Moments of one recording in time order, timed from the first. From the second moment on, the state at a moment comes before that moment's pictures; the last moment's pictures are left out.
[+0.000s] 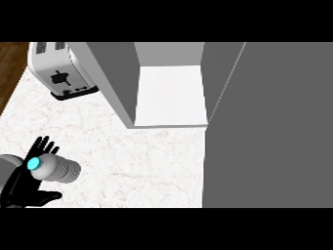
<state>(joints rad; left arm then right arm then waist) -0.16 0.27 0.46 -0.64 0.09 -0.61 -0.51 0.64 -0.04 0.12 -2.22 -0.29 0.40 -0.13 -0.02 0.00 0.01</state>
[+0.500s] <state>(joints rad) -0.27 0.31 0.45 -0.39 0.07 -0.62 -0.61 0.60 -0.02 0.13 -2.22 -0.29 0.37 -0.10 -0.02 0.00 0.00</state>
